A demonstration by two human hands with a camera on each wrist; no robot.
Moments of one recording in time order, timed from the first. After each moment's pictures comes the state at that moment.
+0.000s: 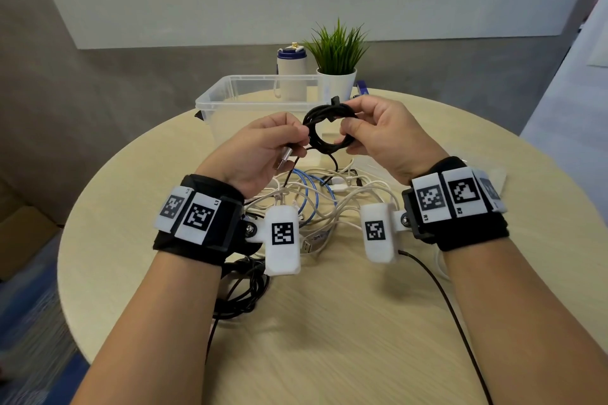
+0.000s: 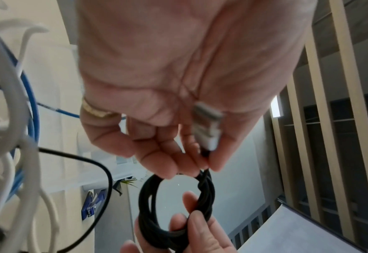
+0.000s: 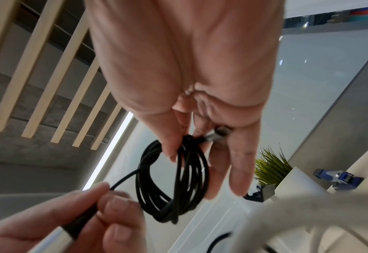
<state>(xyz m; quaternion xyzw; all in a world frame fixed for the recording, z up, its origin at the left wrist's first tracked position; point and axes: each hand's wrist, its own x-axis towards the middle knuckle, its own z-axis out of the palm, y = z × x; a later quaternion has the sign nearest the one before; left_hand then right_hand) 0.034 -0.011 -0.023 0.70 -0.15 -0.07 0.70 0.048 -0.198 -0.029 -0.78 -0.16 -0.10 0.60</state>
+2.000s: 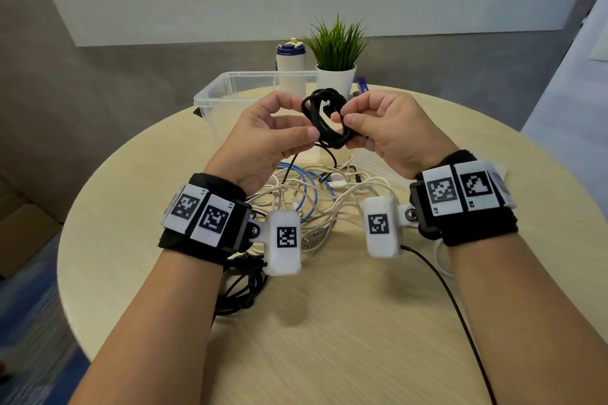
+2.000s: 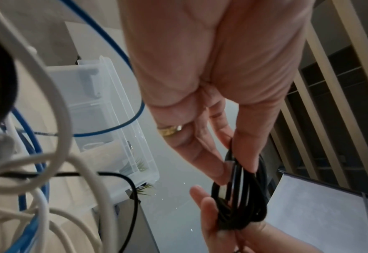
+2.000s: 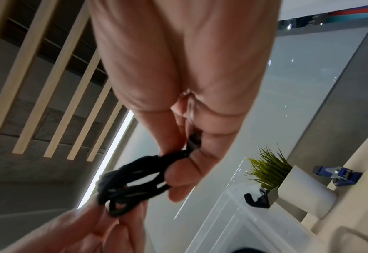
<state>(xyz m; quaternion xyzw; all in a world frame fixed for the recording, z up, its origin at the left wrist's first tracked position) 0.039 -0.018 -0.028 0.62 -0.22 0.00 0.75 0.040 -0.202 -0.021 -0.72 -0.16 -0.08 0.67</state>
